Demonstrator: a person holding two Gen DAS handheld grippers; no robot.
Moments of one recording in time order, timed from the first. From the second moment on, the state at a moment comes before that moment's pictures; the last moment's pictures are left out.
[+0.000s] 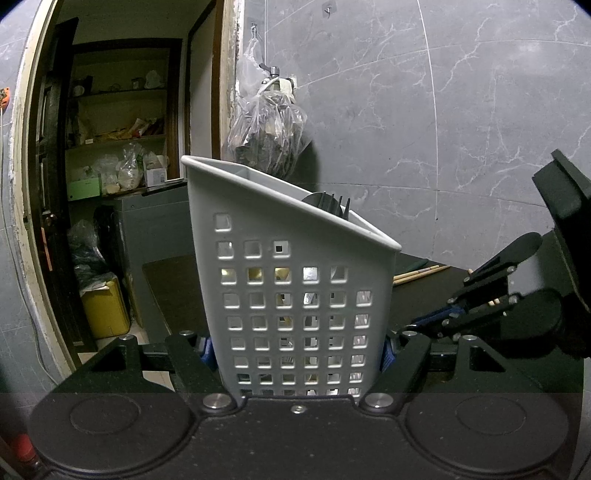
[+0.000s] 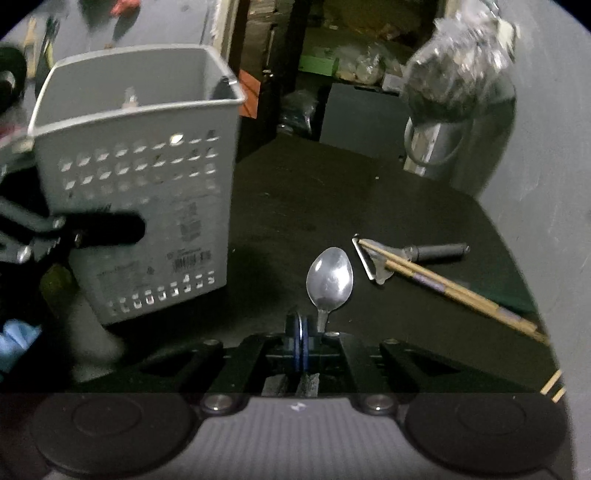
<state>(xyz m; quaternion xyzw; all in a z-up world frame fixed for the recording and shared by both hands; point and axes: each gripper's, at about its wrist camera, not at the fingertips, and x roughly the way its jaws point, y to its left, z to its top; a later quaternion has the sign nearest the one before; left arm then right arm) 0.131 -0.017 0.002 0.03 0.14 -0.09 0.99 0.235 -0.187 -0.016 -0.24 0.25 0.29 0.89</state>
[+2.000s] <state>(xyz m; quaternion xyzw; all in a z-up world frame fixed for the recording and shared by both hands) 0.130 -0.019 0.001 0.03 0.14 -0.09 0.99 0.221 -0.146 0.109 -0.03 -0.05 0.37 0.93</state>
